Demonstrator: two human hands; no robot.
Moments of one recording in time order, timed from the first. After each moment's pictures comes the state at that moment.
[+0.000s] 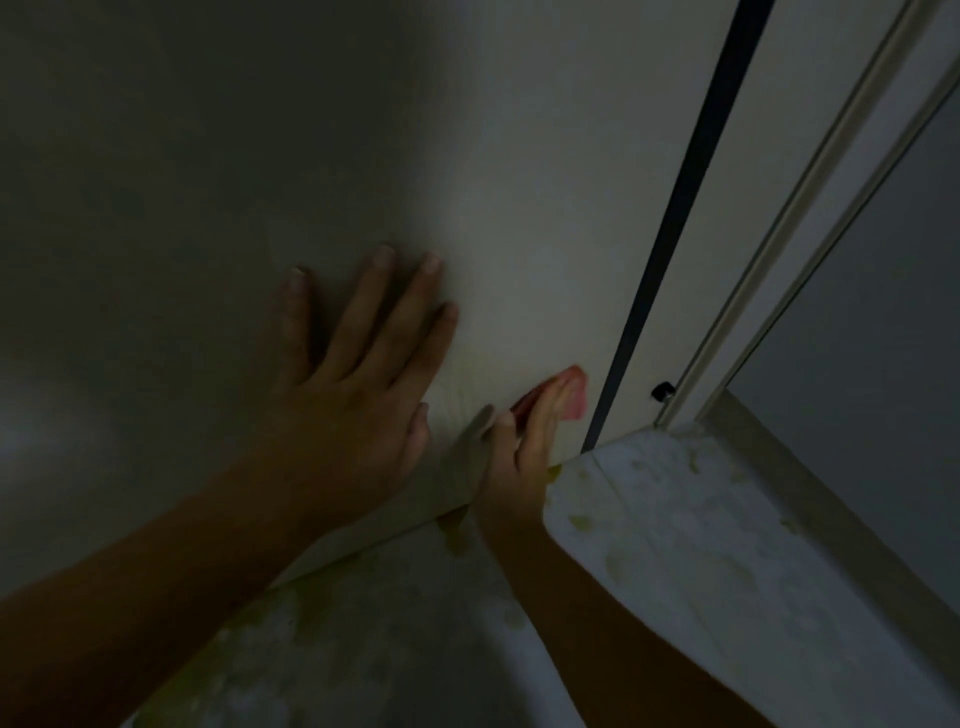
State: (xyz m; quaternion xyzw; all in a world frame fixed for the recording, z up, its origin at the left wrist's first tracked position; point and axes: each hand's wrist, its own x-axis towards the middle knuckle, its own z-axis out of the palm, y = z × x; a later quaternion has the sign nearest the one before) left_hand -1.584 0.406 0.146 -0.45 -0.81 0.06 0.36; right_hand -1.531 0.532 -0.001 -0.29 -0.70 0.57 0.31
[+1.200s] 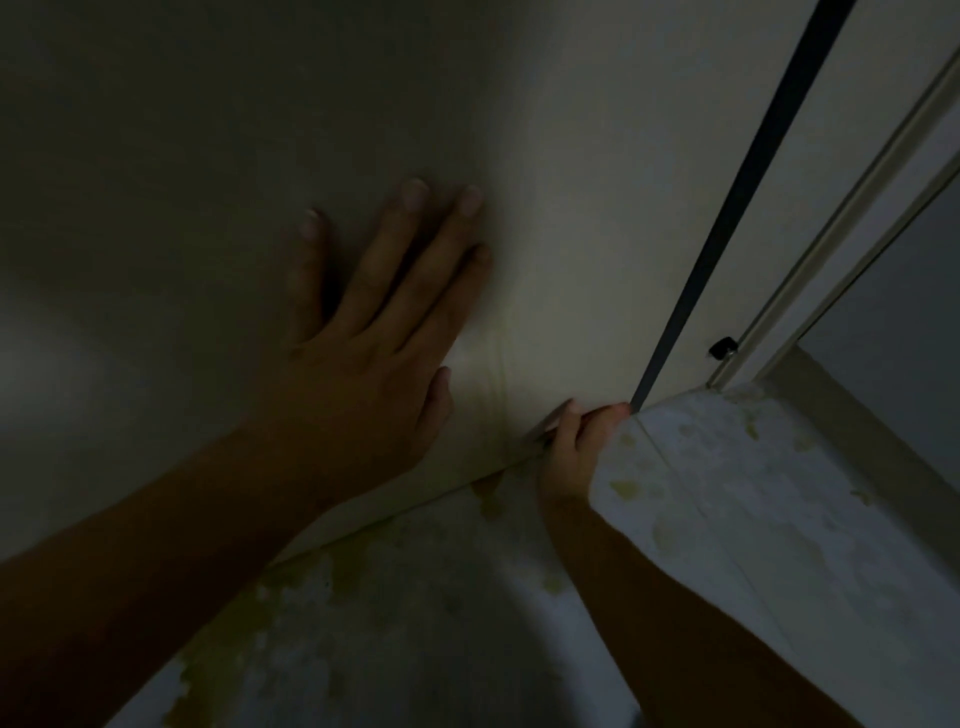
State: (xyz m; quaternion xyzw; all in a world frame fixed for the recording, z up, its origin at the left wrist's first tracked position) left_hand -1.590 0.398 0.146 -0.47 -0.81 0.08 0.34; right_hand -1.540 0.555 -0.103 -0.48 -0.67 0.50 0.27
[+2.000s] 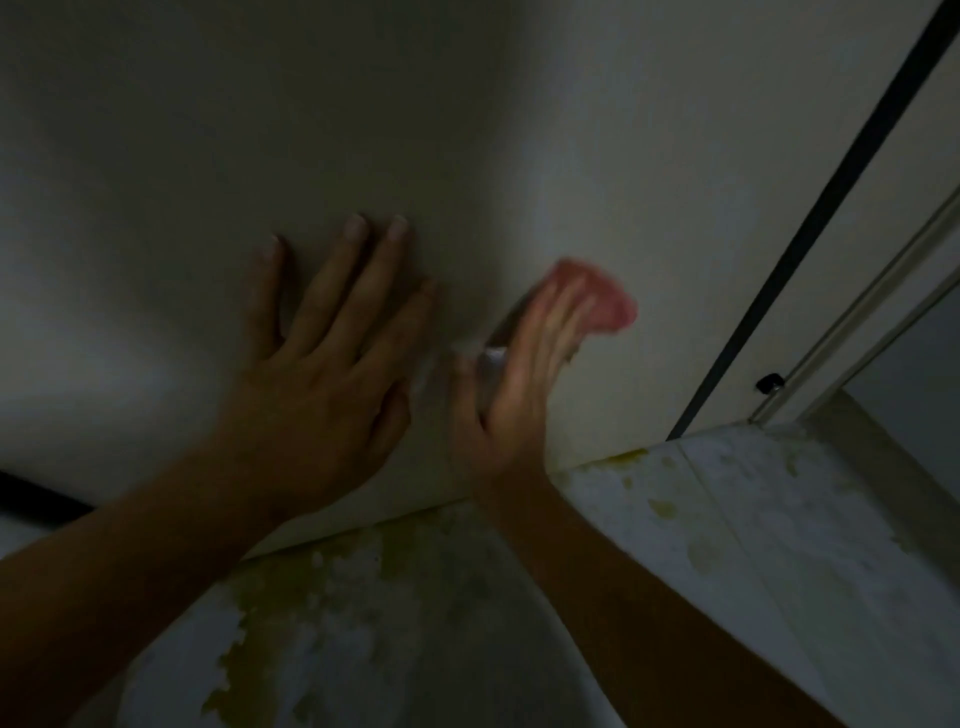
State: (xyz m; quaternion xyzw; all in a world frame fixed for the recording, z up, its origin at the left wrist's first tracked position) left_hand -1.578 0.296 0.164 -0.42 -0.84 0.07 0.35; right_hand -1.559 0.441 0.067 -0.08 -0.77 0.47 0.44
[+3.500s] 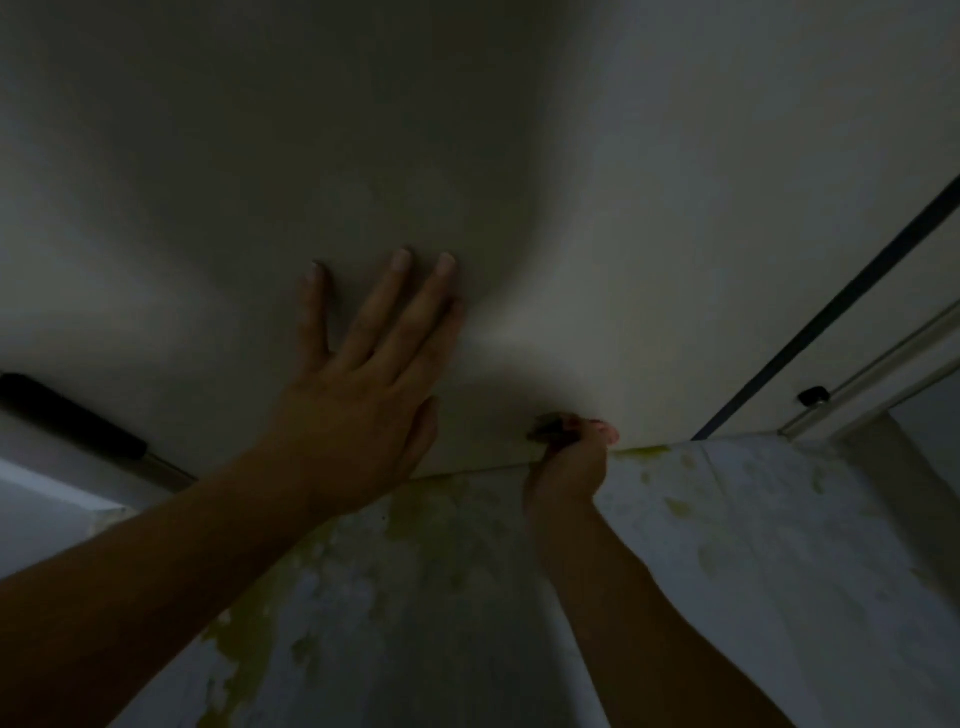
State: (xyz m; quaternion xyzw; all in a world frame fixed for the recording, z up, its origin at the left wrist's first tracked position) left_hand -1.569 0.277 0.110 -0.37 -0.88 0.10 0.29; right_hand -1.565 0.469 -0.067 -0.40 -0.28 0.84 0.25
